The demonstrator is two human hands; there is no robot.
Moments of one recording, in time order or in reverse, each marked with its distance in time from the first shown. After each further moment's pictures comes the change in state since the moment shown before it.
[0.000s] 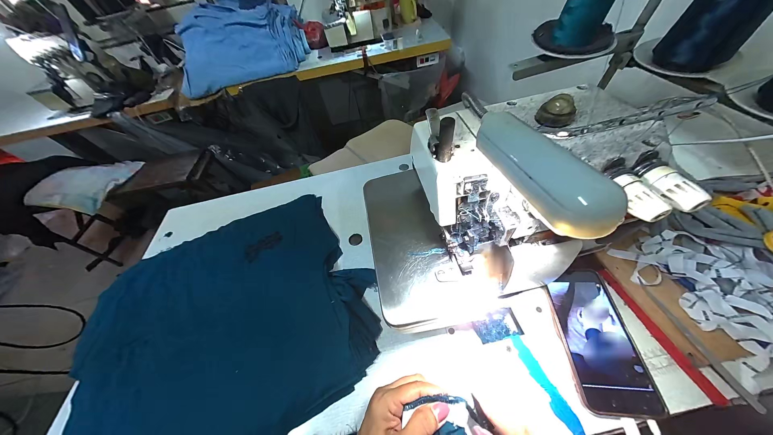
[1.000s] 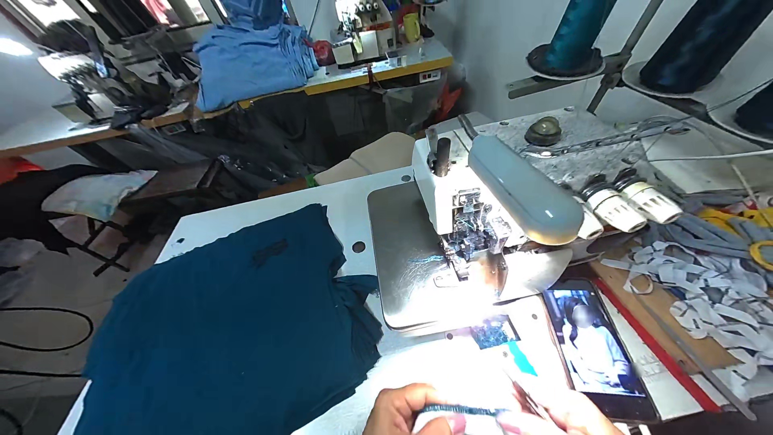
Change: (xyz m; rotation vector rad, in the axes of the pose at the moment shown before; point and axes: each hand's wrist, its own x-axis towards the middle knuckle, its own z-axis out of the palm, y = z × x) left_hand -0.002 0.024 0.008 -0.212 -0.044 -0.127; right_hand 0.057 0.008 -0.073 0.489 -0.493 0.464
